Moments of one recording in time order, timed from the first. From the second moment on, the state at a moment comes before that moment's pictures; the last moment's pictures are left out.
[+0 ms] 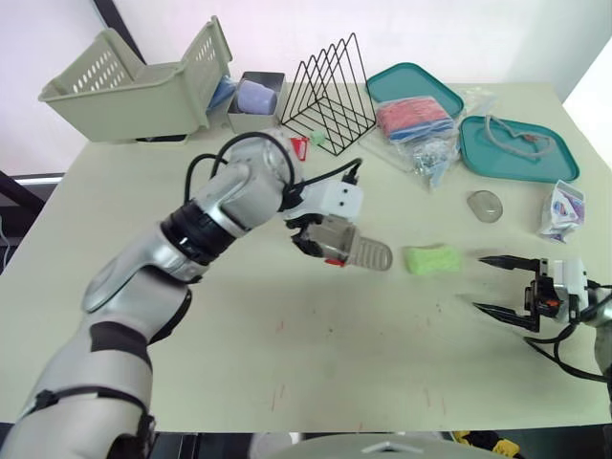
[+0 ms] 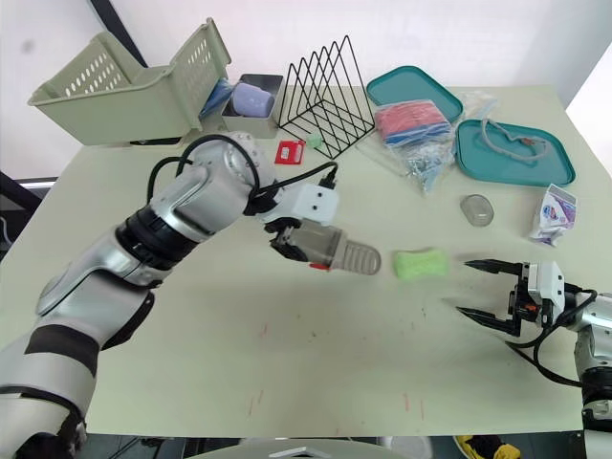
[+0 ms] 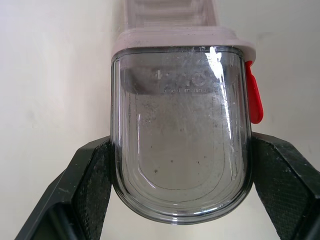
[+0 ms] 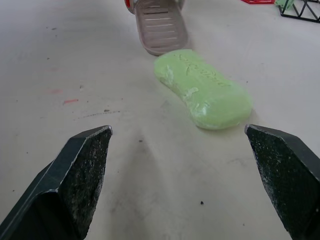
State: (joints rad) left arm -1.11 0.68 -0.73 0.07 0.25 0.60 -1.56; right arm -0.22 -0.73 -0.17 0.65 0.52 -0.48 1.61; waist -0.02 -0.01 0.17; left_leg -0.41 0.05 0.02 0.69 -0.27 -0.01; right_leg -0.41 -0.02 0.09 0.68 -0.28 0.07
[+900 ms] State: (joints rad) left arm -0.85 0.76 -0.47 0.08 0.08 0.51 -1.45; right arm -0.29 -0.76 -0.13 0.74 0.51 -0.51 1.61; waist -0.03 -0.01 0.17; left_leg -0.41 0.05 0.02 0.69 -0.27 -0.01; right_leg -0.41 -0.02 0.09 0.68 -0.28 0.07
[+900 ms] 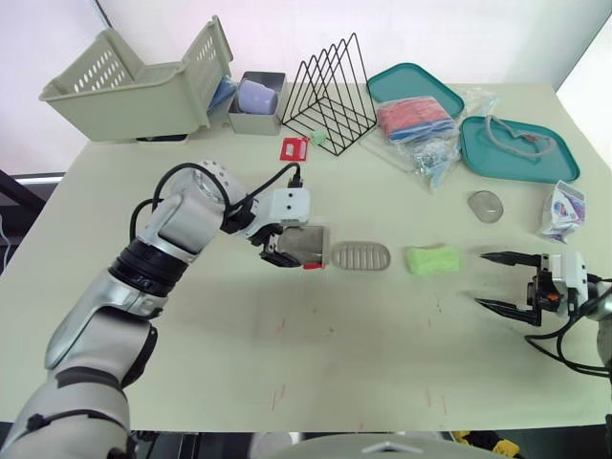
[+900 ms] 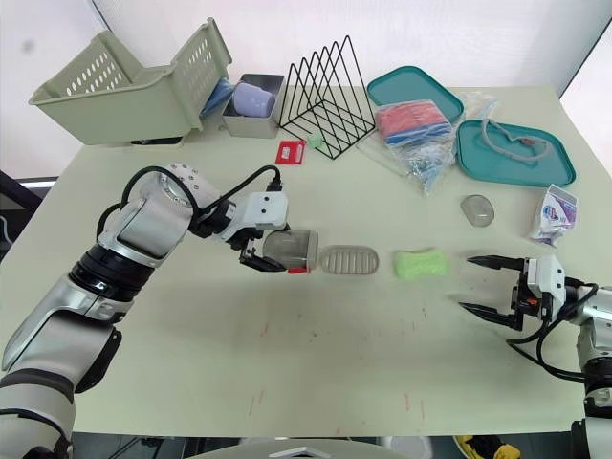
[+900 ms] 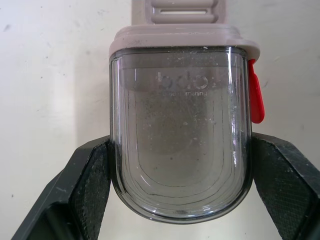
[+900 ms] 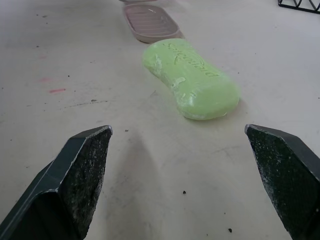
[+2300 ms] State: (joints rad) left arm -0.65 0.79 -0.43 0.00 0.09 0.43 -1.36; right arm -0.28 -0.78 -0.13 0.74 0.51 -0.51 1.61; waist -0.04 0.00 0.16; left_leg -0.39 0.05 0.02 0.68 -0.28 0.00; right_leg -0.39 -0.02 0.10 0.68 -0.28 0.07
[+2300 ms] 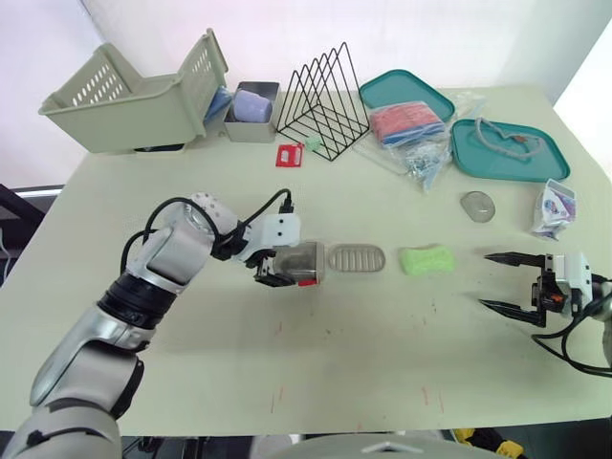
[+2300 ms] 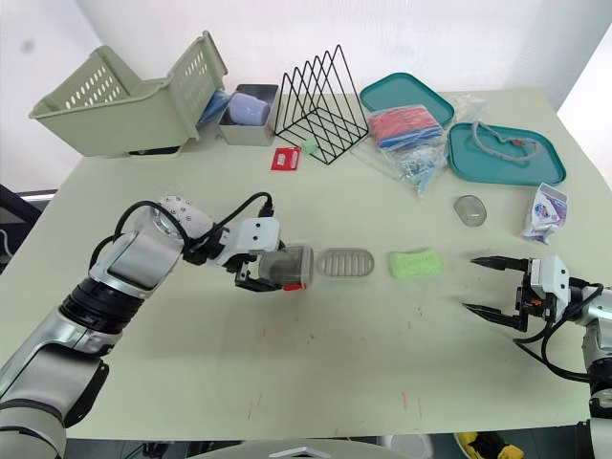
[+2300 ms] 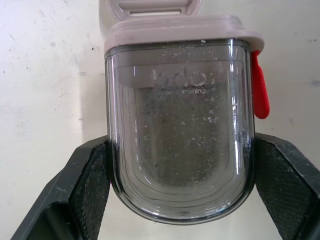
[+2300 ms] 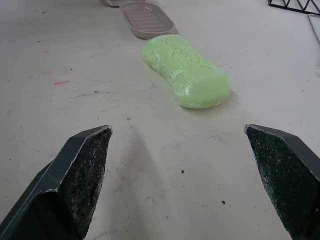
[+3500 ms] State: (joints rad) left arm -0.58 0.85 -0.39 -0.03 0.06 0.62 -1.43; right arm -0.29 -0.80 -0.12 0.75 0.50 -0.53 1.61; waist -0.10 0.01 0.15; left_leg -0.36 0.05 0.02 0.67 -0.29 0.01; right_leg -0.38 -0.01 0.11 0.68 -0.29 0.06
